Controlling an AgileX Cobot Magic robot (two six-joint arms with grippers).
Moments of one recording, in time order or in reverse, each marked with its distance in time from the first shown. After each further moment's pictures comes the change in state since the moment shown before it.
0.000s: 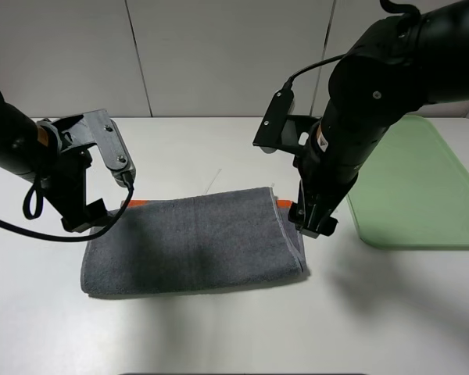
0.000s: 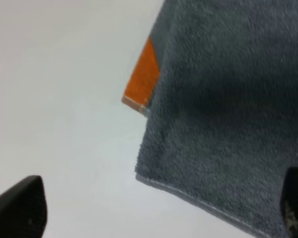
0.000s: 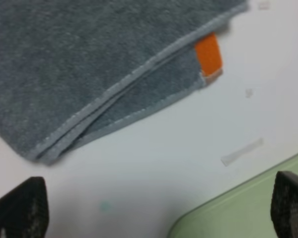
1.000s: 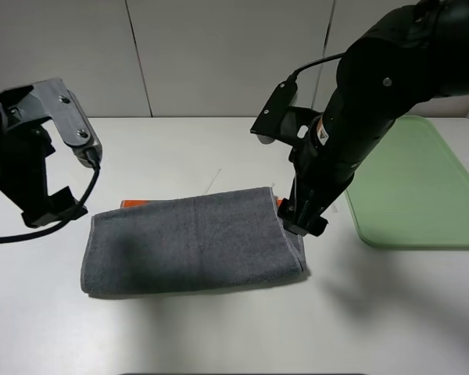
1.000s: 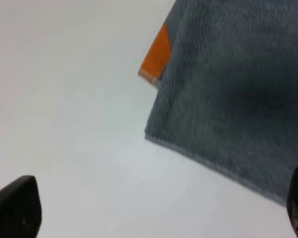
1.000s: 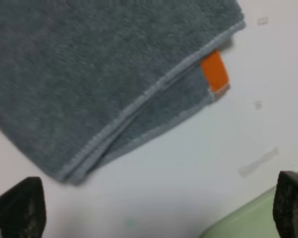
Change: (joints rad) left arm 0.000 -0.234 0.003 0.003 0.193 -0.067; right arm -0.001 -0.034 0.000 0.119 -0.017 0.007
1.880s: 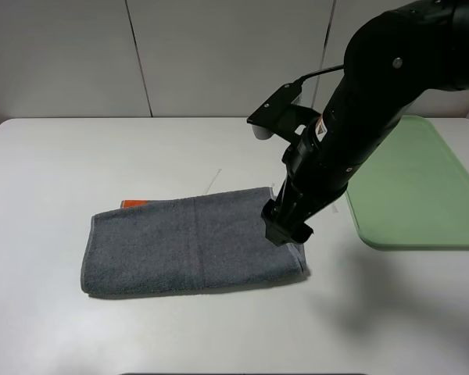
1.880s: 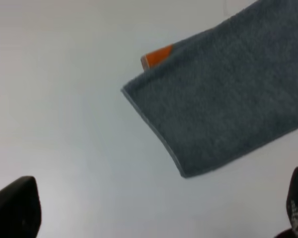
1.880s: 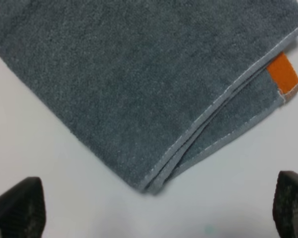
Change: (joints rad) left arm 0.000 -0.789 0.053 -0.104 0.440 -0.566; right arm 0.000 -0.024 0.000 0.197 0.024 0.007
